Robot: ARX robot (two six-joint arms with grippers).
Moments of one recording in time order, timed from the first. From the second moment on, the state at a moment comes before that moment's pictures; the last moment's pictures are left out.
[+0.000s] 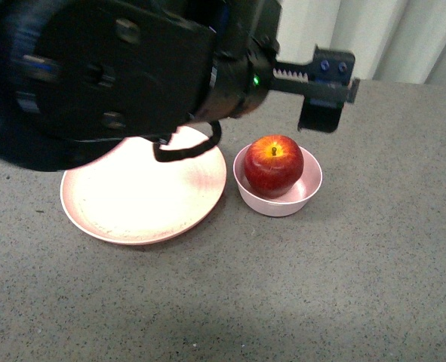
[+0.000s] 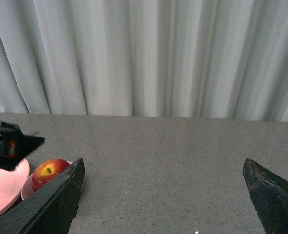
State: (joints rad) left arm -0.61 1.91 0.97 0.55 -0.22 -0.15; right arm 0.00 0.00 0.01 0.00 0.00 0.00
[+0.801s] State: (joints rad) left arm -0.35 1.18 0.13 1.05 -0.33 -0.03; right arm 0.00 0.00 0.01 0.00 0.00 0.00
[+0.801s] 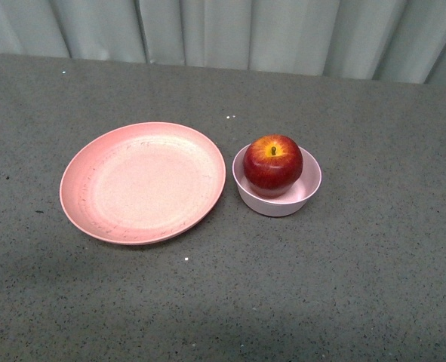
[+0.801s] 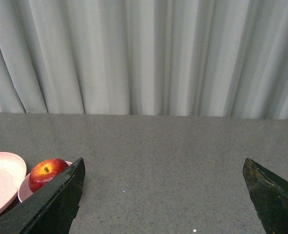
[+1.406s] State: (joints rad) left arm -0.12 0.64 0.02 0.63 -0.12 -0.01; right arm 0.00 0.00 0.01 0.00 0.00 0.00
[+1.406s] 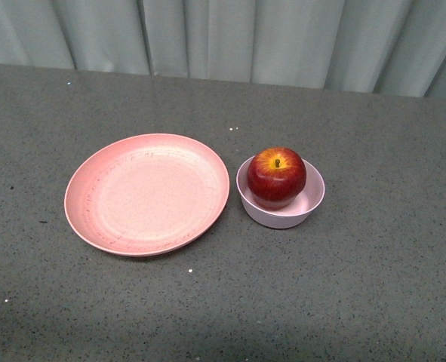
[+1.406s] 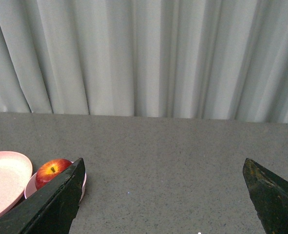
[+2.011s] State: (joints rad) left arm 0.00 0.31 0.02 0.31 0.00 -0.01; right arm 0.00 0.00 0.01 0.00 0.00 0.00
